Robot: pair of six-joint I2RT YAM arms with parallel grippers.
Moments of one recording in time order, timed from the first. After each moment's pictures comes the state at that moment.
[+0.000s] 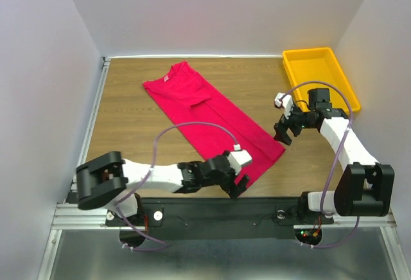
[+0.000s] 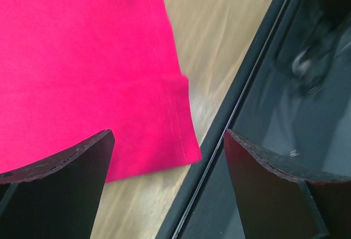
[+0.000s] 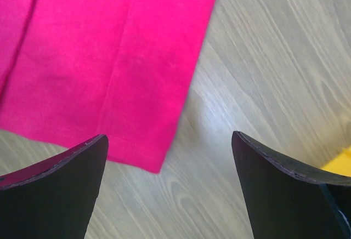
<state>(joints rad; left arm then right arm) -1.27 1.41 0.64 0.25 -0.04 -0.29 -0.04 1.30 0.95 -0.69 -0.66 -0.90</state>
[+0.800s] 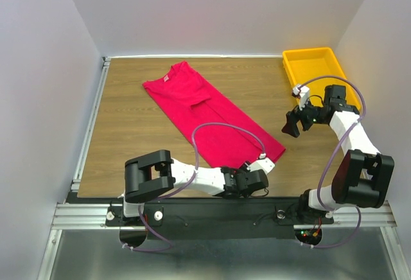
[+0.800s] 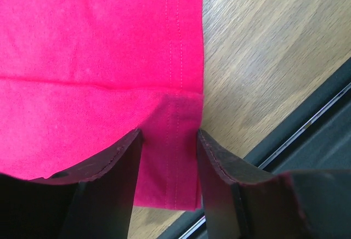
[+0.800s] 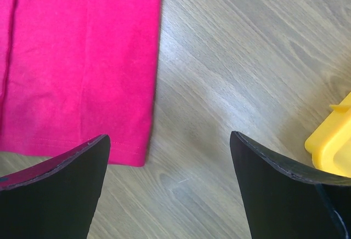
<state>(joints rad) -1.44 1.85 1.10 -0.22 -0.41 -0.43 -0.22 1.40 1.01 -0.68 -0.76 -0.80</state>
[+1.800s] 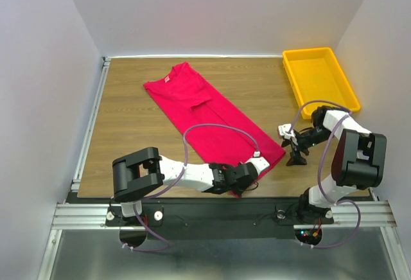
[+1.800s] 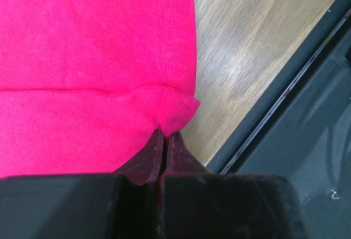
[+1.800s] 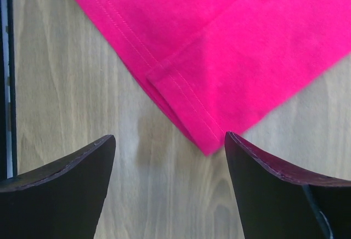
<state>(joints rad) -1.39 1.76 0.98 -0.11 -0.21 -0.38 -0.21 1.59 0.94 -1.22 -0.75 -1.91</state>
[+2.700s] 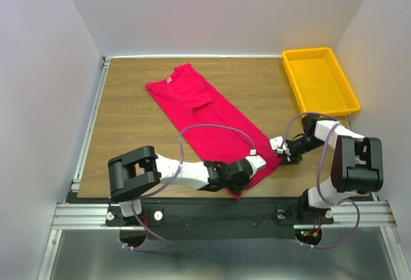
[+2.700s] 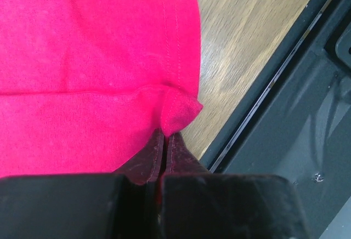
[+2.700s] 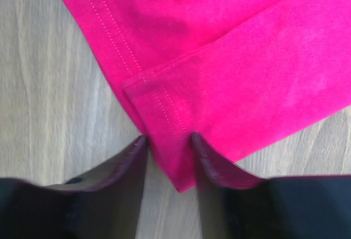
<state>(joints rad) -1.34 1.72 0.91 -0.04 -0.09 -0.39 -0.11 1.54 0.77 -0.95 -0.65 -1.94</state>
